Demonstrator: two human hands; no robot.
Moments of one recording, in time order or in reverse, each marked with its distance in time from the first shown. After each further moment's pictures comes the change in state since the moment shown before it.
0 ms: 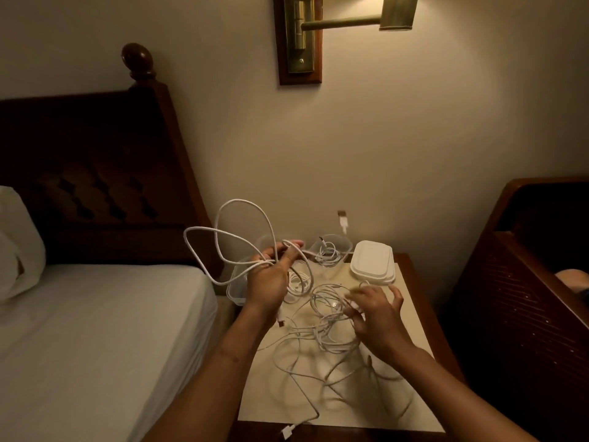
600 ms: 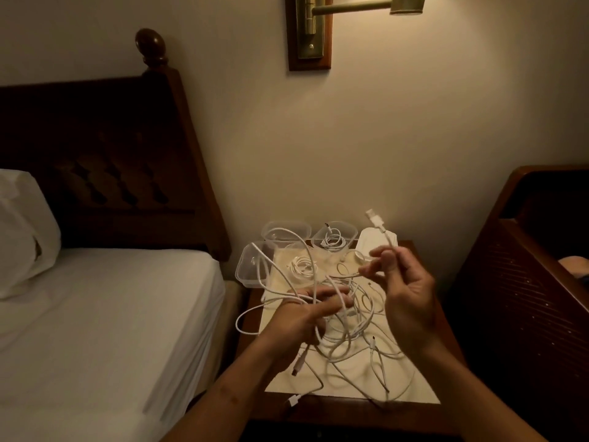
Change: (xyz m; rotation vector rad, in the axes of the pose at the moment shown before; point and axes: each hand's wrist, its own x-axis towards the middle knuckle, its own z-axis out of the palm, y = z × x) left_hand -0.089 -0.013 -0.016 0.088 -0.510 -0.303; right_hand -0.028 -0.090 -0.091 1.051 0.295 0.146
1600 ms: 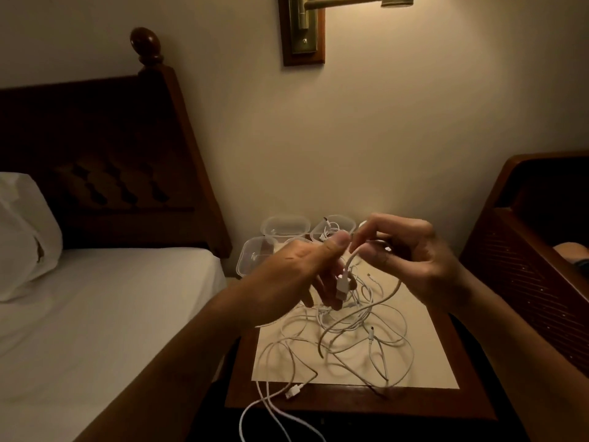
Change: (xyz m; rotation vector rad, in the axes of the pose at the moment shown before) left_hand -0.042 0.107 0.006 0.541 -0.197 0.153; right_hand 0.031 -0.070 -0.022 -0.145 -0.700 -0.236
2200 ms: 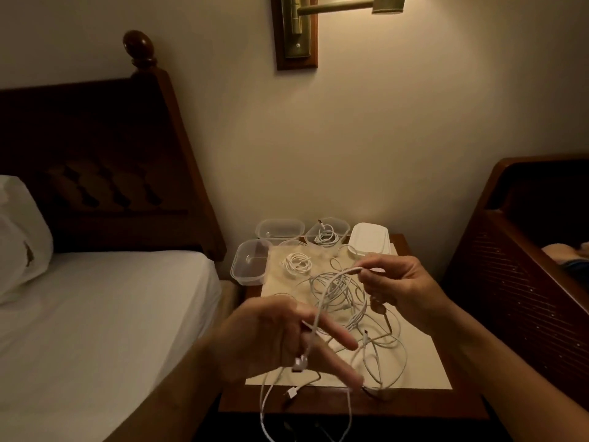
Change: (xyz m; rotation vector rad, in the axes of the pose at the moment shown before) left_hand -0.026 -0.057 0.010 -0.687 -0.520 -0.086; right_hand -0.036 0.055 0.007 0.436 0.161 0.408
